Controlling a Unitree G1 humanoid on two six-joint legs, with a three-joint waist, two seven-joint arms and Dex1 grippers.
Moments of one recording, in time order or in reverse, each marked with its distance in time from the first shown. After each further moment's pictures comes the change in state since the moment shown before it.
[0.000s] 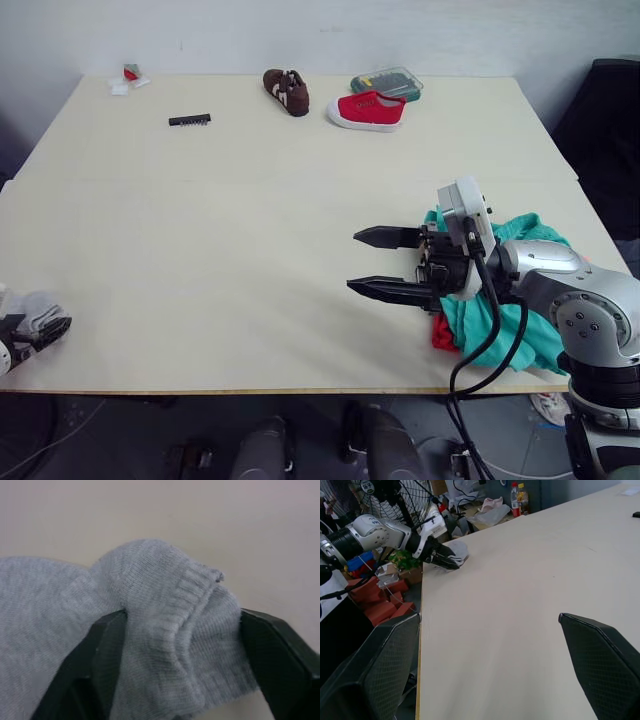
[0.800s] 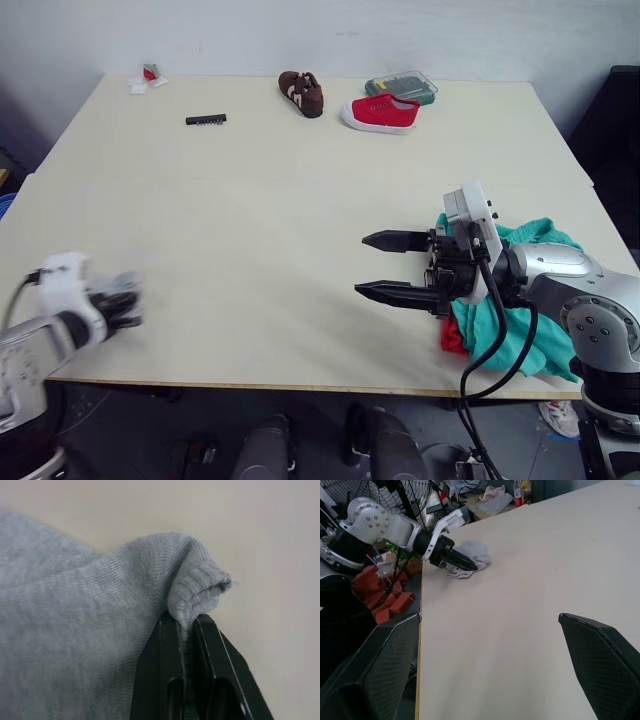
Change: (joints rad) left arm -0.458 -0.535 -0.044 -0.601 -0.158 0.880 0.319; right arm 0.075 -0.079 -0.002 -0.049 -0.048 -0.031 0.004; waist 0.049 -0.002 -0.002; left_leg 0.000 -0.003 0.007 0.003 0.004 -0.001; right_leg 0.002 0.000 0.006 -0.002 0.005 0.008
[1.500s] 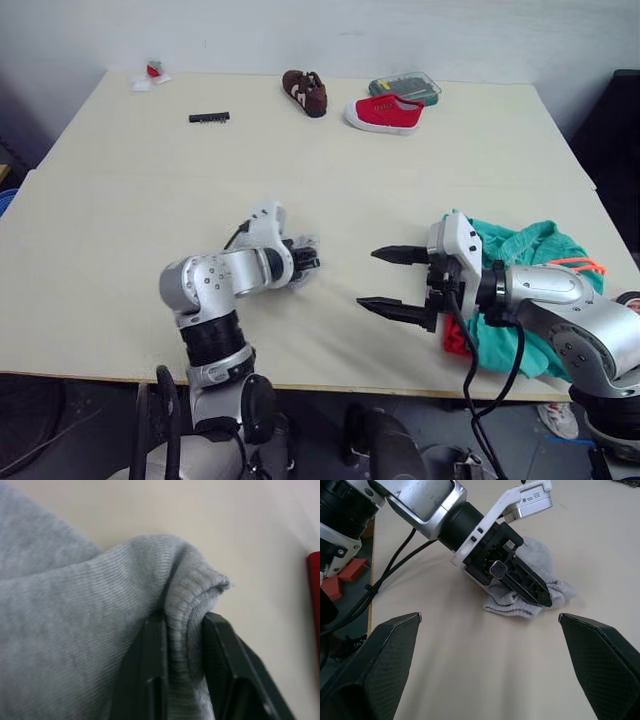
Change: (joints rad) left arm -0.428 -0.514 -0.126 0.267 0.000 0.052 0.389; right arm 0.081 0.008 0.061 -0.022 -0.200 -0.102 -0.051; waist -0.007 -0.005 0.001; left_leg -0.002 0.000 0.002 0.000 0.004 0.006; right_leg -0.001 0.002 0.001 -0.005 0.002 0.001
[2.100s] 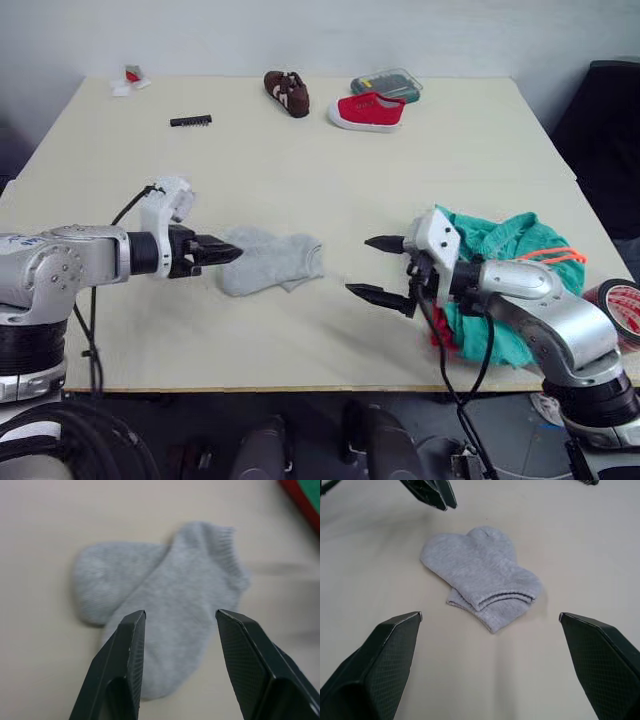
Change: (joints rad) left arm 0.155 1.005 -0.381 0.096 -0.276 -0.377 -0.734; right arm -0.062 0.084 0.145 0.089 -0.209 -0.113 -0.053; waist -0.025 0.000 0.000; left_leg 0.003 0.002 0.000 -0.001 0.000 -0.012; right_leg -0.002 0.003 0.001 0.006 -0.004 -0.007
